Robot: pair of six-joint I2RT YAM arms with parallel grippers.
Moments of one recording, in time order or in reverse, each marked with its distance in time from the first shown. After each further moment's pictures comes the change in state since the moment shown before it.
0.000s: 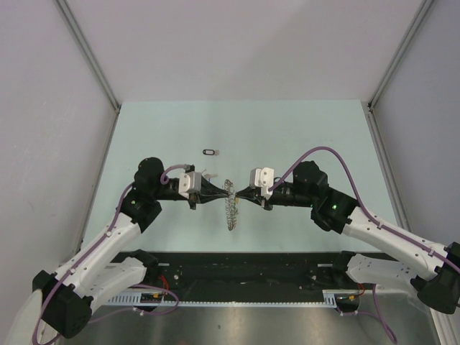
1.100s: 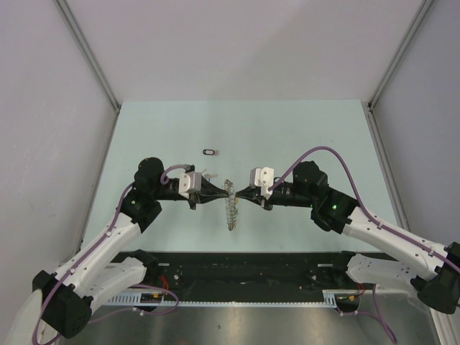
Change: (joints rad) left arm -0.001 0.000 0.000 -0.002 0.000 0.000; right arm 0.000 0.000 0.000 0.000 0.008 0.007
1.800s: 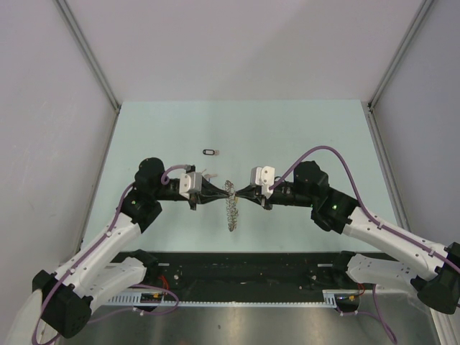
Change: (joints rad) left arm -0.006 0.000 0.000 -0.005 -0.002 0.000; right arm 0.000 -0.002 0.000 0.015 -0.001 0.015
